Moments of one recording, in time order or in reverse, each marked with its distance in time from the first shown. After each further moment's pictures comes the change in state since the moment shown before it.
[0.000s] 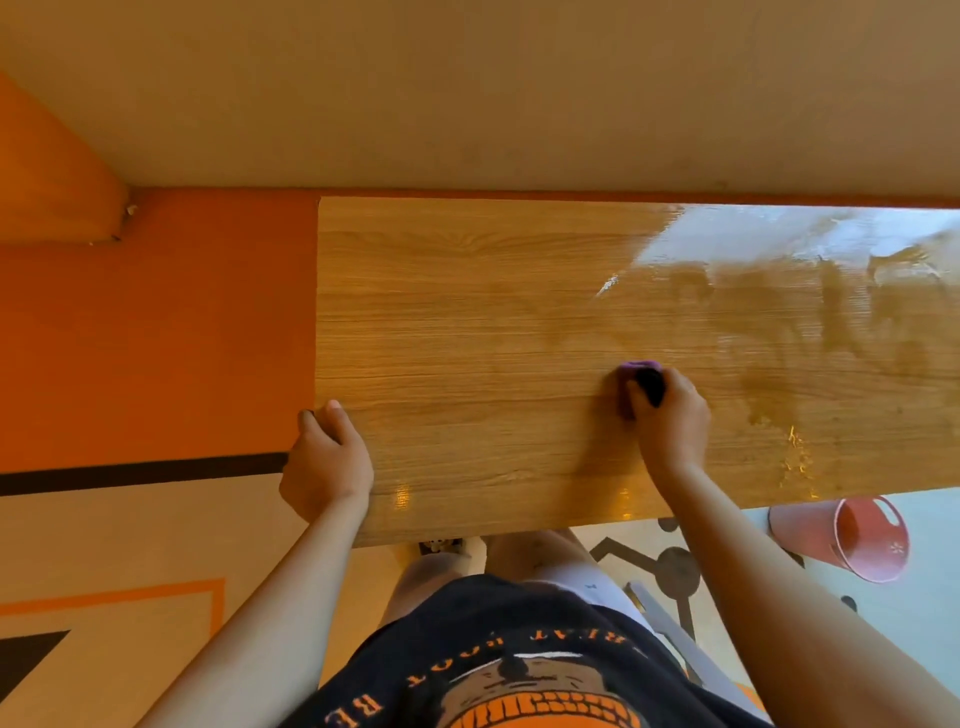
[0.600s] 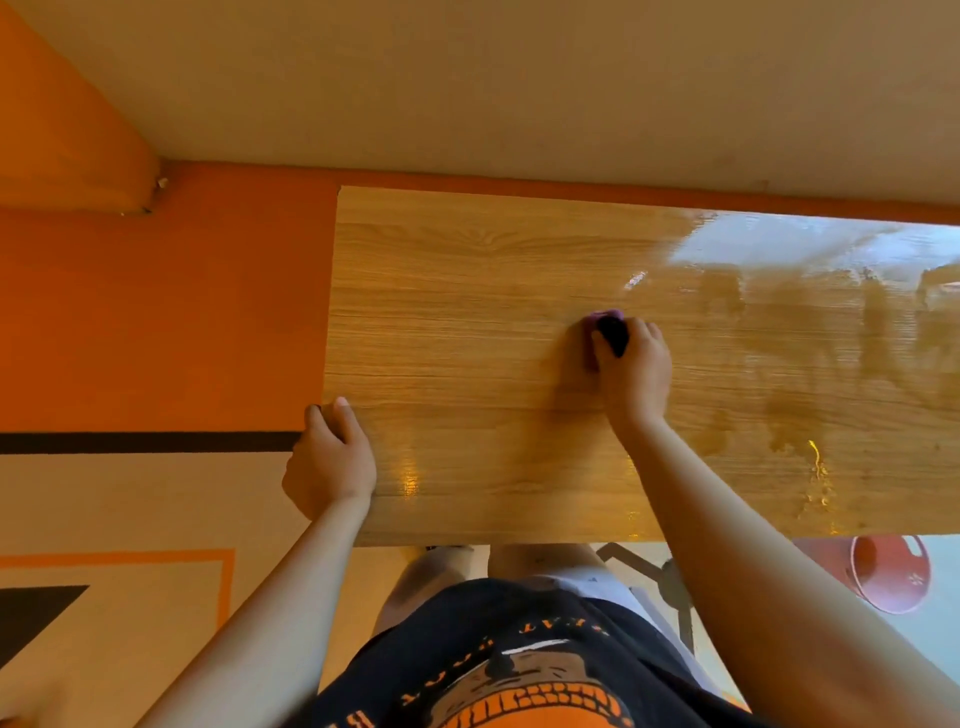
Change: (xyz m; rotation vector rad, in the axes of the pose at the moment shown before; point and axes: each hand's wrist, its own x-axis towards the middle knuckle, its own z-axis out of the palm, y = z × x) left_hand -0.003 0.001 0.001 -0.001 0.010 -0.017; right_hand 0.039 -0.059 0.035 0.048 -0.053 -0.114
